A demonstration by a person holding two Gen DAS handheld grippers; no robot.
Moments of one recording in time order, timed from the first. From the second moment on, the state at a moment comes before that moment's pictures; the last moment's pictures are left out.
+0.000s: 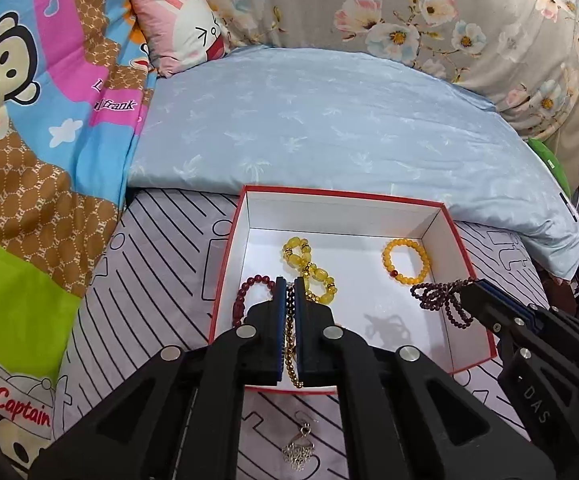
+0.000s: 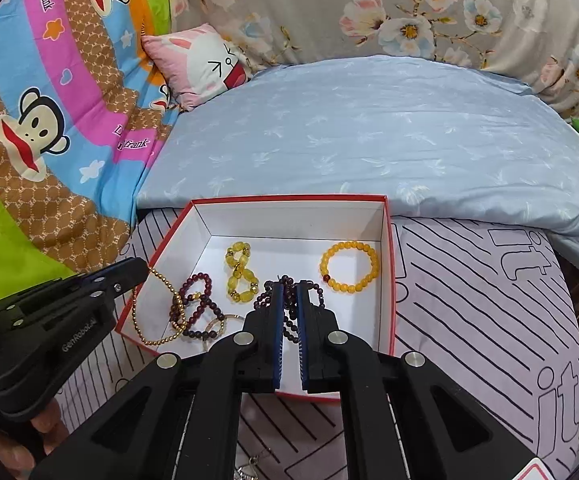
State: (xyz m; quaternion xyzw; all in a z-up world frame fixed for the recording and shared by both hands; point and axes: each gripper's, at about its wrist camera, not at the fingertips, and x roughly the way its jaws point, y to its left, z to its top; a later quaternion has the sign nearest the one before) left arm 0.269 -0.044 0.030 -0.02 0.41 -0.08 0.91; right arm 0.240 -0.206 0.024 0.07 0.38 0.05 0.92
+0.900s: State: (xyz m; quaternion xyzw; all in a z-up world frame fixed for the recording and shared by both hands) left arm 0.289 -0.058 0.005 0.00 0.43 -0.06 0.90; right arm 0.249 -0.200 0.013 0.06 0.38 0.04 0.92
